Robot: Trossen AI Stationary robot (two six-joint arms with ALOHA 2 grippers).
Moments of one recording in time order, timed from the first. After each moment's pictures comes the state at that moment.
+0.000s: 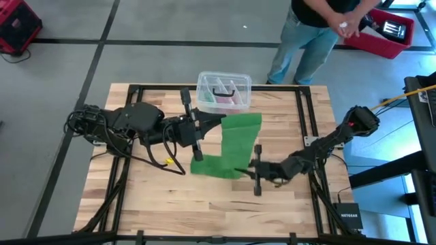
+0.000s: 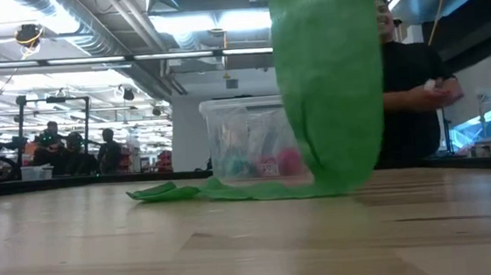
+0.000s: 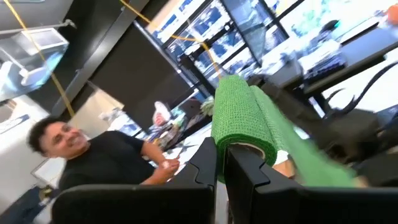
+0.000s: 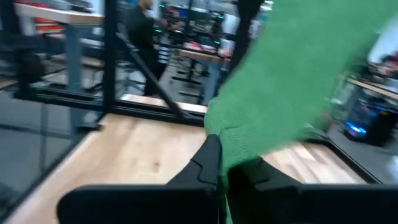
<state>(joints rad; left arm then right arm) -0.33 1.60 2.03 -0.36 -0.64 0.74 0.56 1.40 0.60 0.79 0.56 -0.17</state>
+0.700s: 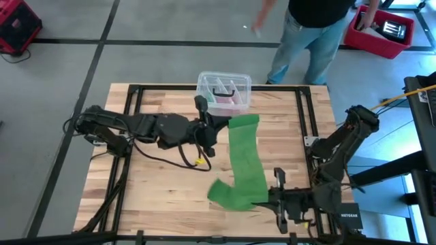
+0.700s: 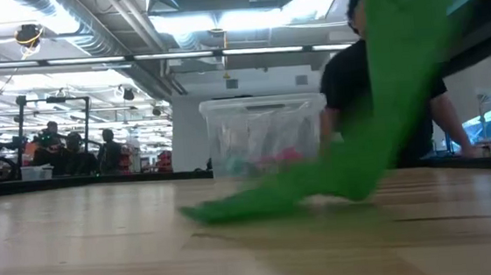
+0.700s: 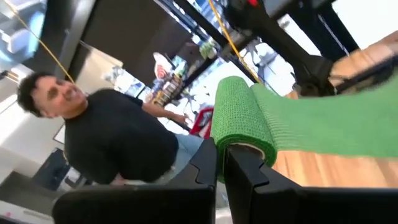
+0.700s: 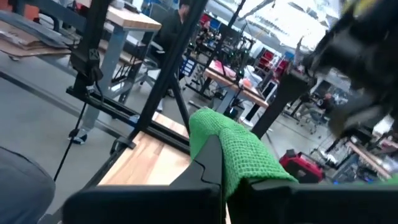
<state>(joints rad) -0.27 1.60 1.78 -0.35 -0.72 0.73 0.93 1.40 1.11 0.25 0.82 -0.45</state>
